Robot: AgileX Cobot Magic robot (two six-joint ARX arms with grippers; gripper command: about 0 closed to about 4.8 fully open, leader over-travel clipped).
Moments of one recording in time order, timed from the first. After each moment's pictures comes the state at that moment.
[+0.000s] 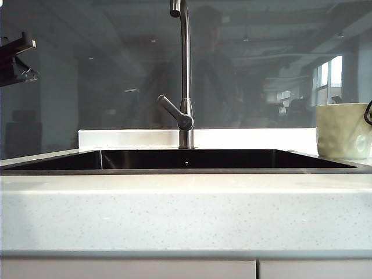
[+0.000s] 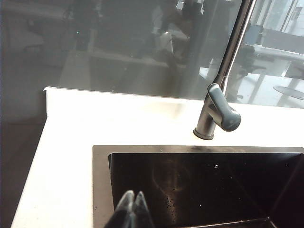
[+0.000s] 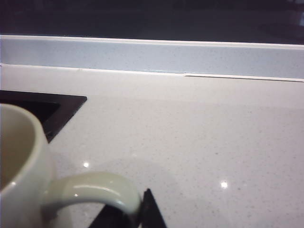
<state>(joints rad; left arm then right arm) 0.01 1.32 0.46 0.92 0.31 -0.18 -0.31 1.76 0.60 1.08 -0.38 -0.05</state>
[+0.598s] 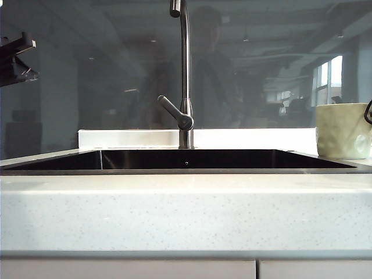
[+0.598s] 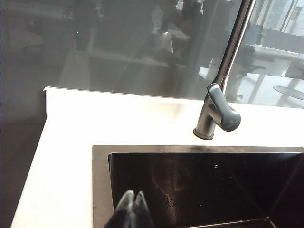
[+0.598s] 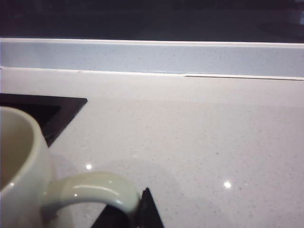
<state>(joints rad) 0.01 1.32 0.46 0.92 0.31 -0.18 -0.31 1.76 0.60 1.09 -0.38 -0.04</state>
